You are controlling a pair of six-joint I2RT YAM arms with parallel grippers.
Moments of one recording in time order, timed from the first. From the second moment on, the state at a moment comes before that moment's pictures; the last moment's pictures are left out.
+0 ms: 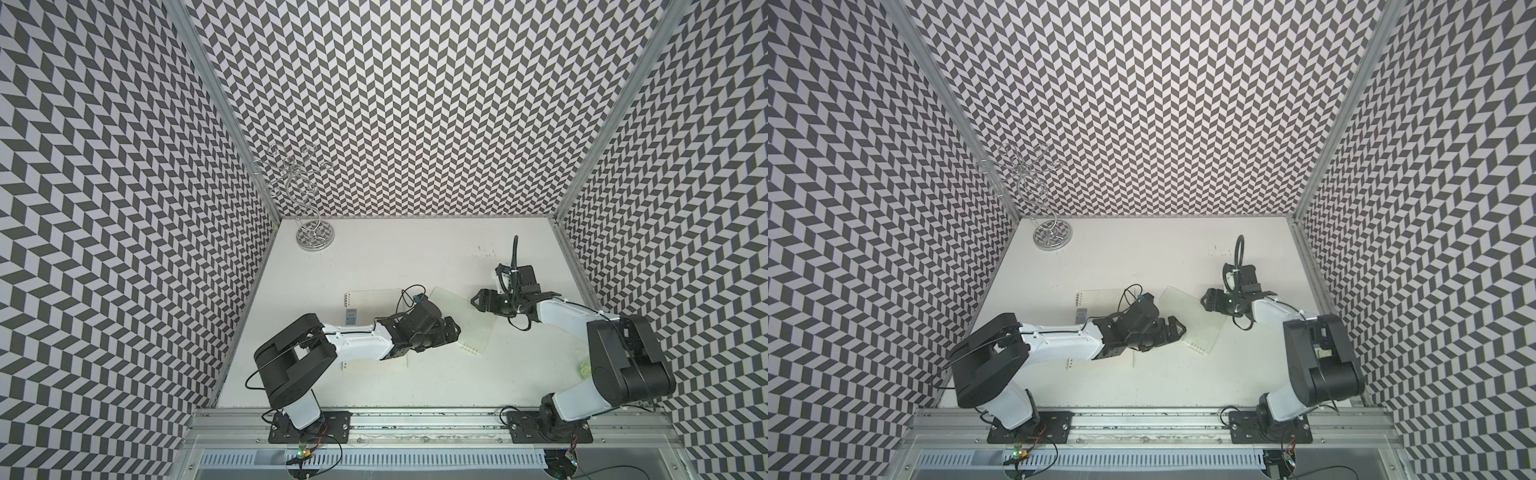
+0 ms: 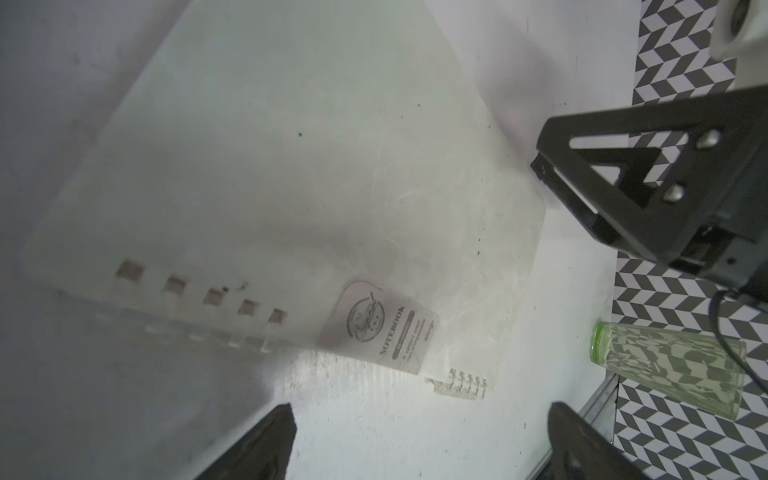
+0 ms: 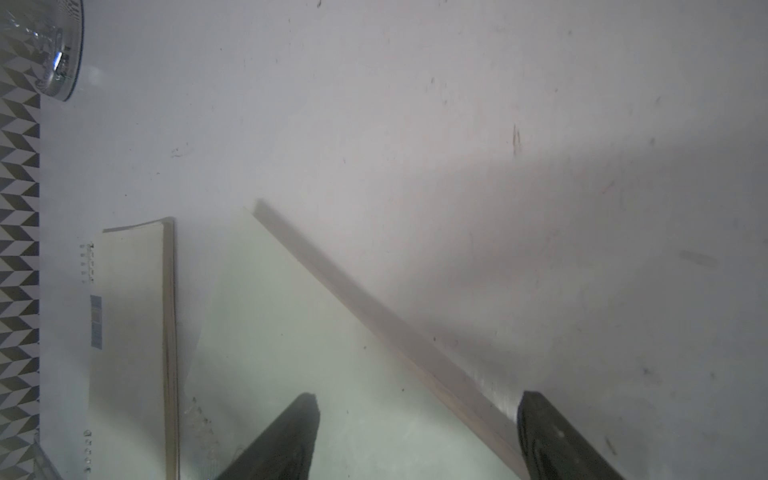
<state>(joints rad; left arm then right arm) -0.98 1.70 0.85 0.10 0.08 -1.13 0.16 1.52 0.70 -0.18 -0.39 0.35</state>
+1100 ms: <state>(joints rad) -0.67 1.97 1.16 0.12 0.35 -0.82 0.22 1.57 0.72 -0.12 -0.49 0.44</state>
